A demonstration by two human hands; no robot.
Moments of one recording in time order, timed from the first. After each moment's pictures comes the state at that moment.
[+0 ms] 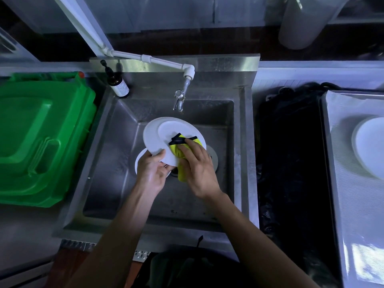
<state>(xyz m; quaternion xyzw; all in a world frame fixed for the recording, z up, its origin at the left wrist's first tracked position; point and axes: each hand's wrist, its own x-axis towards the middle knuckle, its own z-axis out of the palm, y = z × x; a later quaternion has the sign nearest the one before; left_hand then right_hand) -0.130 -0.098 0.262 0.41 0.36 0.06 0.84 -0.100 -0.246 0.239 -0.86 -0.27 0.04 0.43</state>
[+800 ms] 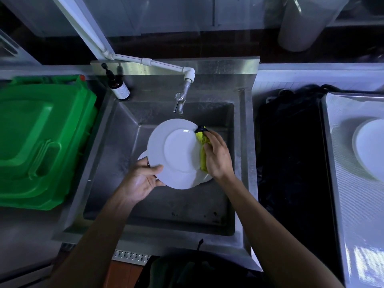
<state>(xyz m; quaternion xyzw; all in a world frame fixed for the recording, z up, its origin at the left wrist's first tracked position) -0.158 -0.055 0.264 0.51 0.25 -0.11 0.82 -0.045 -0.268 0.233 -0.85 -0.11 0.11 0.51</state>
